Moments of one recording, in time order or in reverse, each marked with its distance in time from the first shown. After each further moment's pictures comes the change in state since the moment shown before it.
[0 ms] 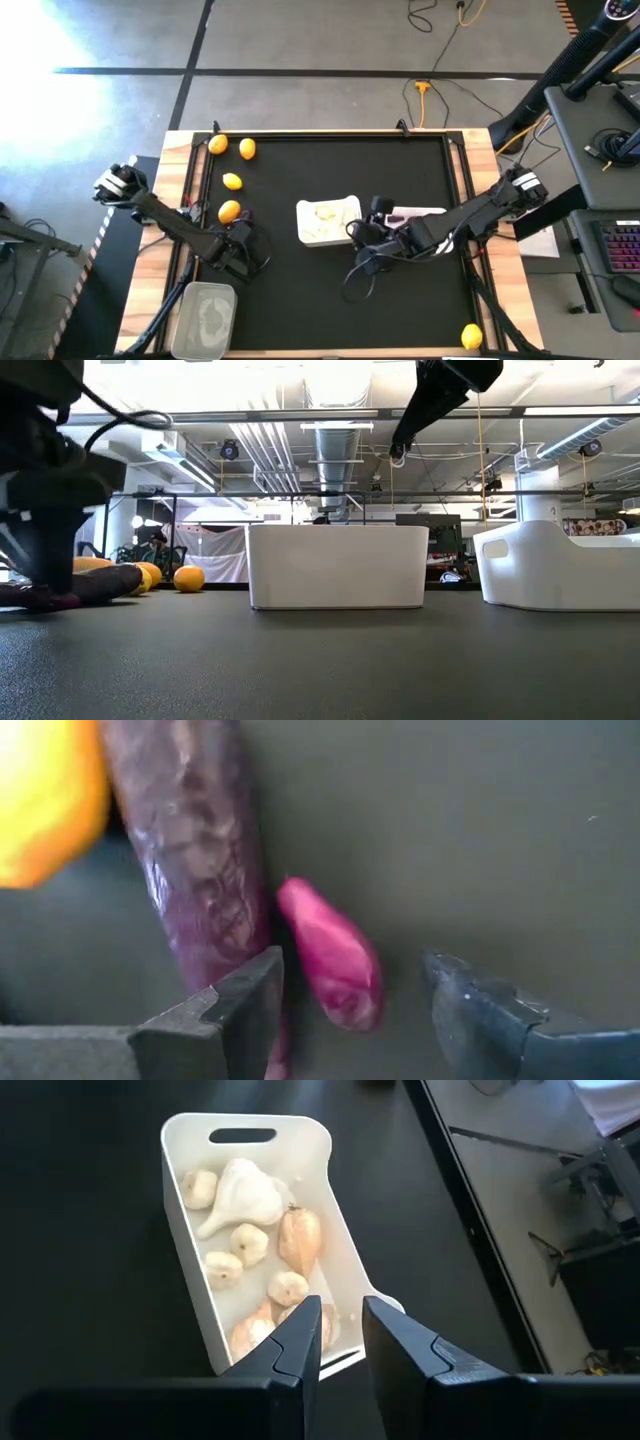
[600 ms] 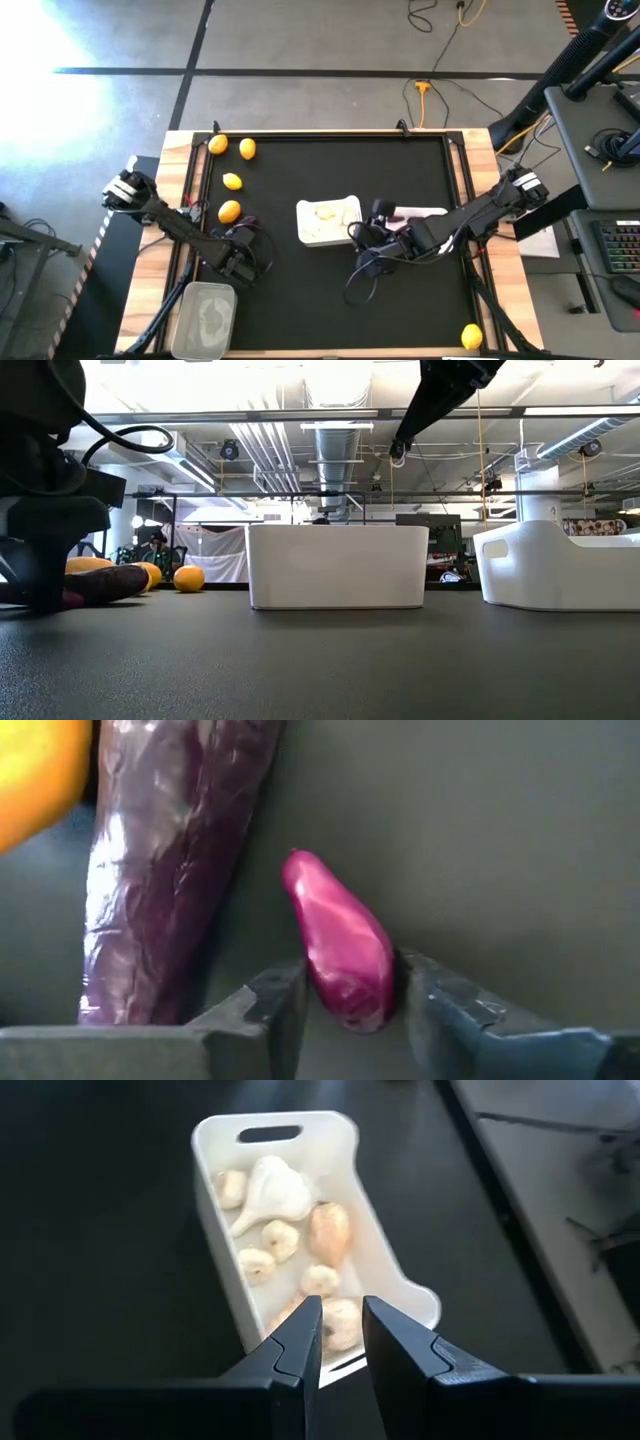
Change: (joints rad) left arm 0.000 0.105 0.017 0.024 0.020 -0.045; right arm 0.017 -0.004 0.000 0.001 -0.058 0.069
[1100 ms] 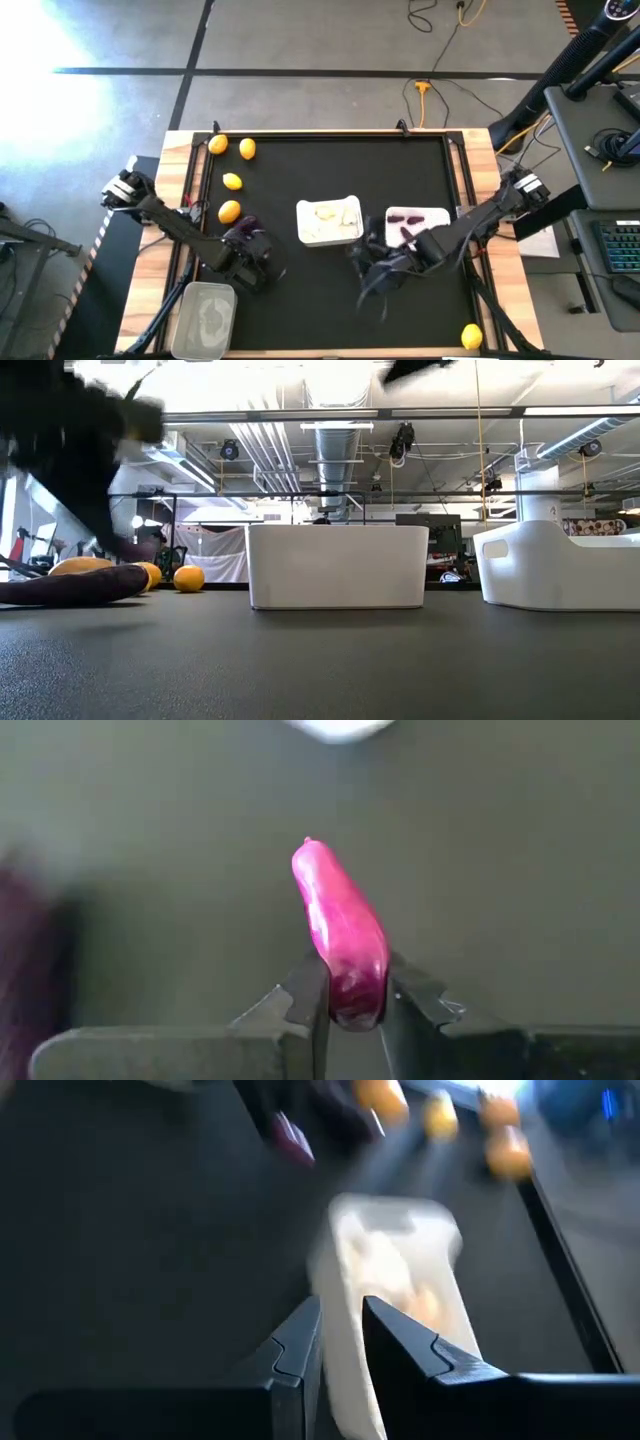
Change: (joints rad) left arm -0.026 -0.010 0.159 0.133 -0.118 0.363; right arm 0.103 0.003 0.000 0.231 -0.073 -0.221
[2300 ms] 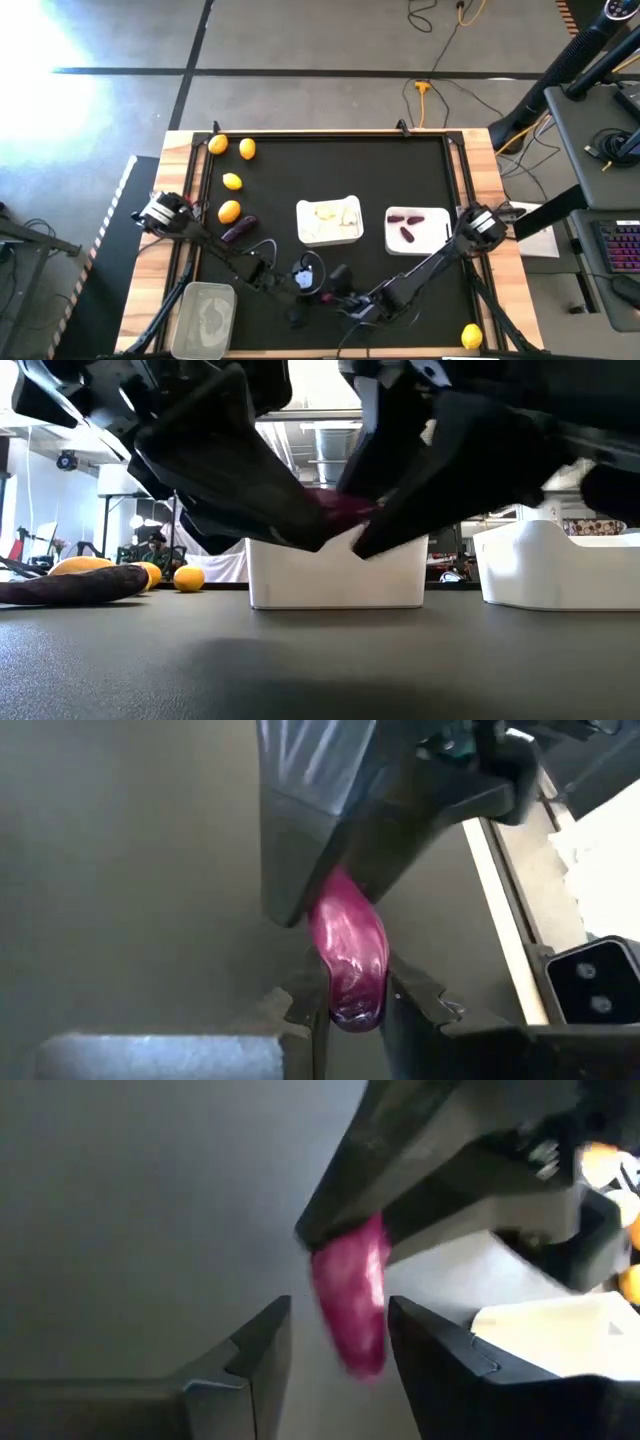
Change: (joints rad) left arm 0.062 0.363 0.062 1.066 0.205 0.638; right arm 0.102 0.444 0.105 0.217 -0.054 -0.369
